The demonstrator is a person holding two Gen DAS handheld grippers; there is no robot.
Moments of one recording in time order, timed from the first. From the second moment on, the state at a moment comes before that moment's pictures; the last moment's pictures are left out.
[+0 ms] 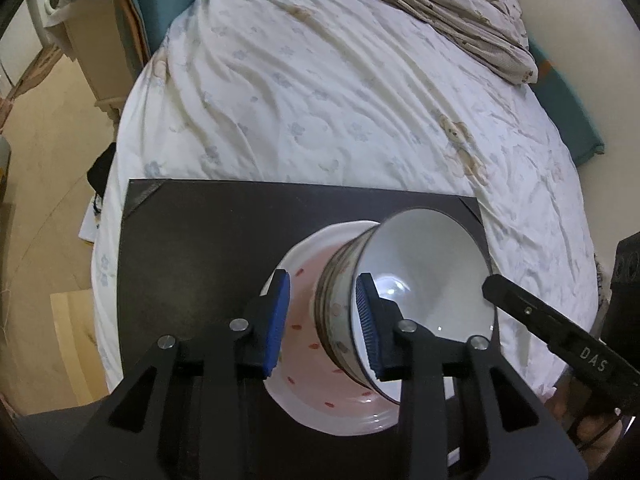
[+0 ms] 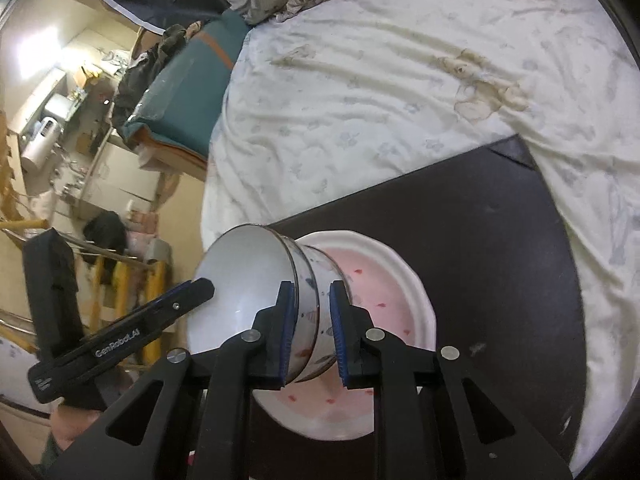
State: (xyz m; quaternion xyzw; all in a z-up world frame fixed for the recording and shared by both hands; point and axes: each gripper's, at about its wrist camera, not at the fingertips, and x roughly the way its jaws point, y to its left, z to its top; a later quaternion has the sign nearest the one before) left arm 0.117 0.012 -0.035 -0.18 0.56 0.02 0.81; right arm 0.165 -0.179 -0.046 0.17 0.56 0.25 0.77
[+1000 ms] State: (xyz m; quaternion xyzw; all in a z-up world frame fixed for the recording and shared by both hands) left arm -0.009 -0.013 0.022 -0.03 0.43 0.06 0.90; right arm 0.043 -0.210 0.018 0.09 0.42 0.22 0.87
